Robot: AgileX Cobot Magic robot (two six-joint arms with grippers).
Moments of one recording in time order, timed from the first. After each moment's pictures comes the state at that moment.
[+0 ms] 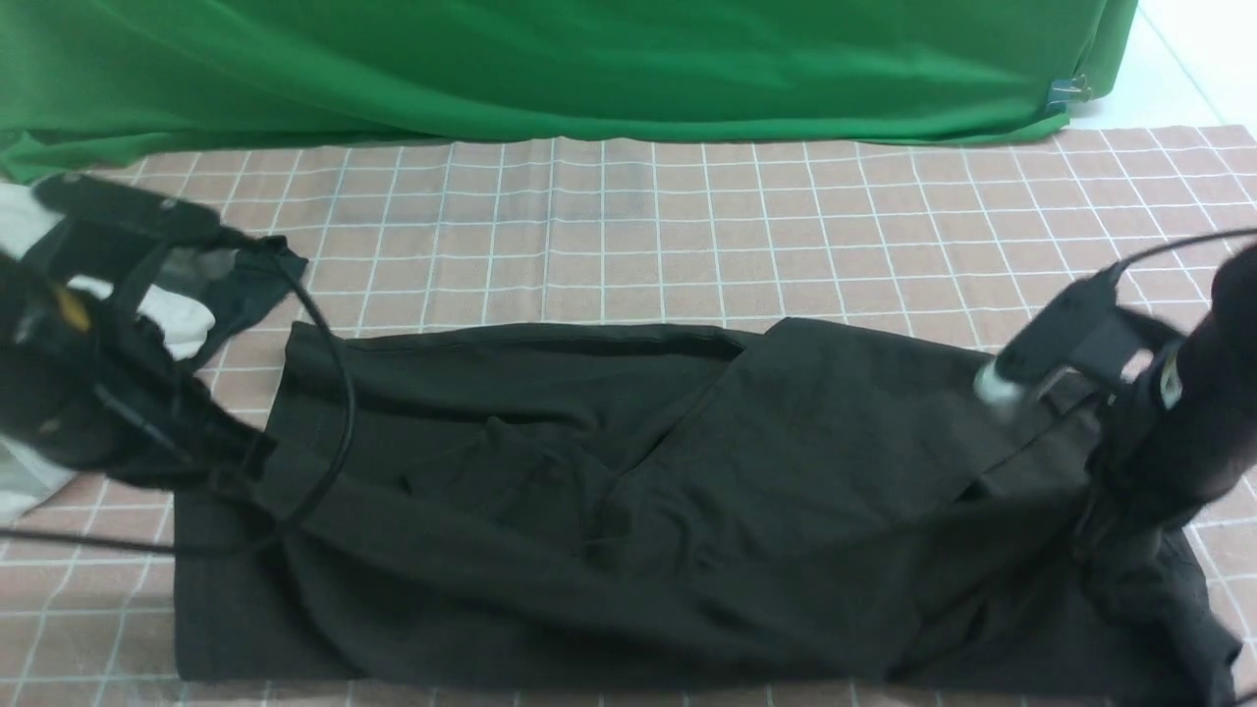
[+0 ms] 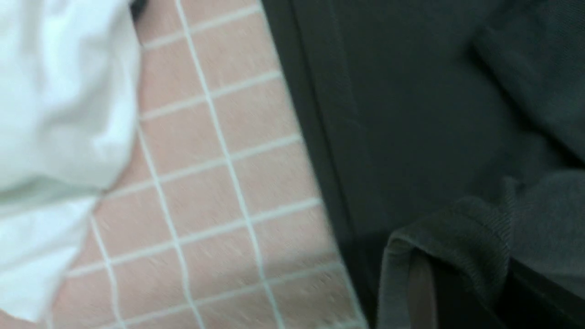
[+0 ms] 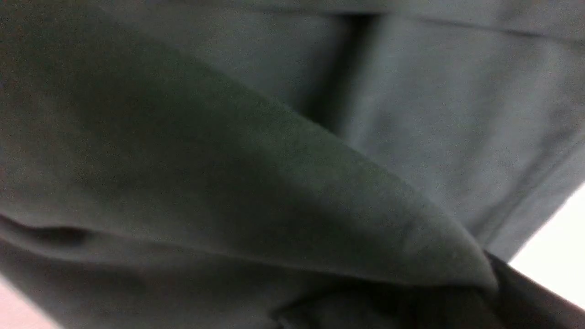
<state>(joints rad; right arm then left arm) 0.24 1.56 -0.93 -0.19 0.87 -0.26 -0.11 1.30 -0.94 0.11 0.94 0.13</state>
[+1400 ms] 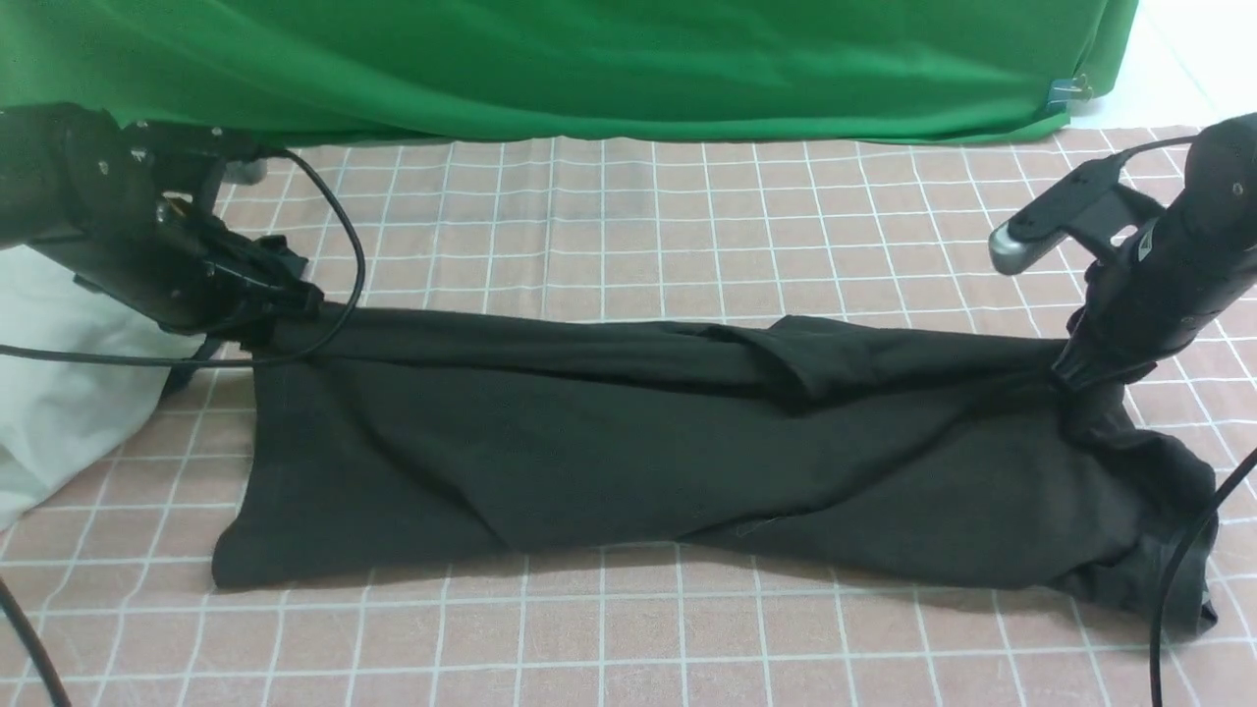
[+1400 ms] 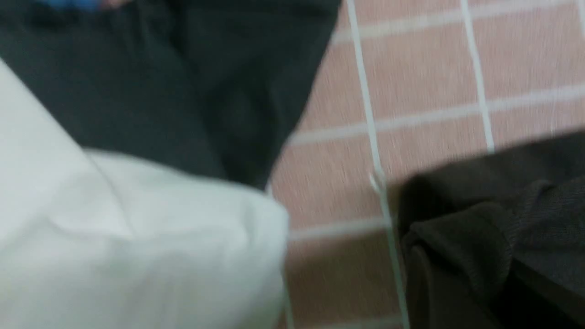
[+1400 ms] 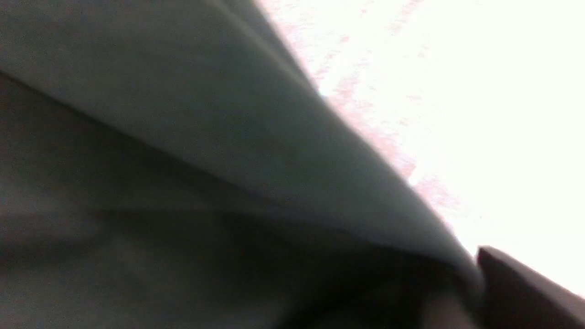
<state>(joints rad) 0.06 1.86 -1.23 -0.18 0.72 -0.33 0.08 1.82 -1.20 -0.04 0.51 0.23</state>
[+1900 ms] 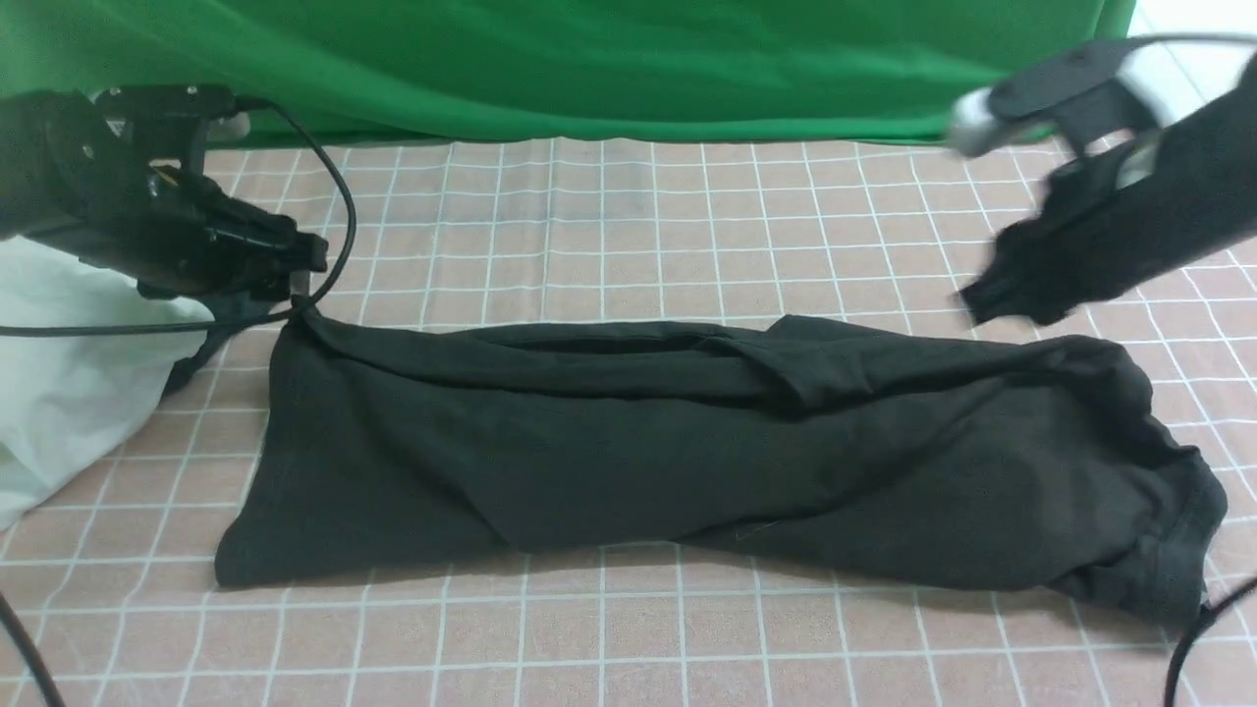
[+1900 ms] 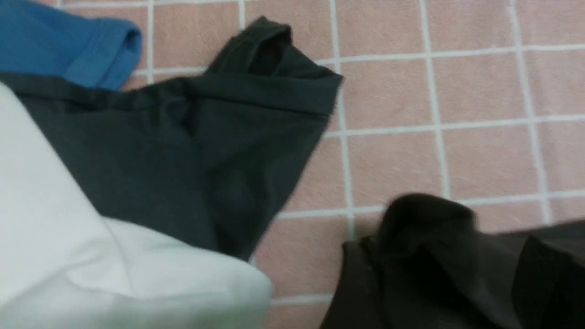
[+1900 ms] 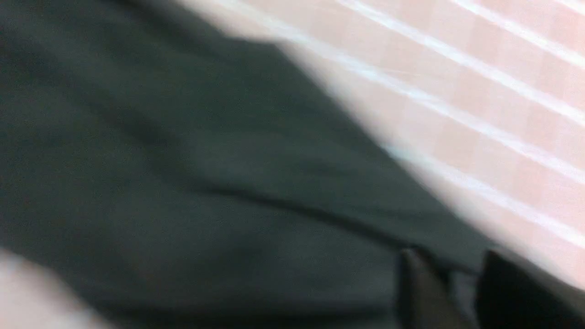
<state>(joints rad) 0.31 1.60 -1.16 0.17 0.70 -0.29 0.07 1.77 -1.20 -0.19 0.47 0.28</state>
